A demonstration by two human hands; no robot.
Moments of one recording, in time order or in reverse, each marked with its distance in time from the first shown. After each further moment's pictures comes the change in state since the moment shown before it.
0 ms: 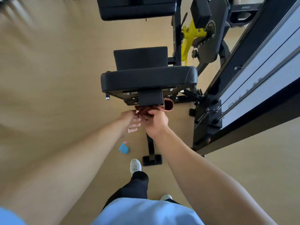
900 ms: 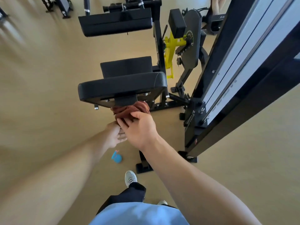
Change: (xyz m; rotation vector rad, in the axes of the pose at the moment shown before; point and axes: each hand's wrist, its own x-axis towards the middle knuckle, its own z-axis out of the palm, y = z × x) left_hand -0.010 -0.020 0.033 -0.060 0.054 0.018; right_hand -0.055 -0.028 -0.024 0.181 -0.361 0.197
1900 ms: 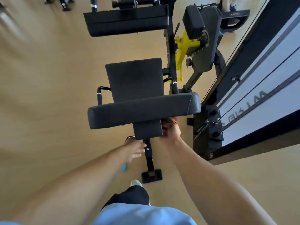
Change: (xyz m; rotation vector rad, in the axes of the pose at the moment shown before) left_hand 0.105 0.002 -0.005 0.164 -0.134 -0.139; right_hand 0.171 -0.058 -0.044 -0.131 0.439 -0.343
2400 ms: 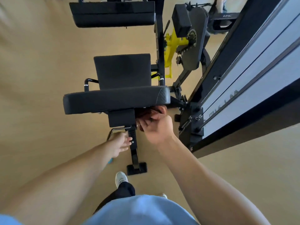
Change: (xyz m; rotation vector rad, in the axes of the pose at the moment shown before) left_hand -0.022 -0.007 0.039 -0.103 0.114 -0.014; right_hand -0.085 -0.059 -0.023 0.132 -0.272 0.157
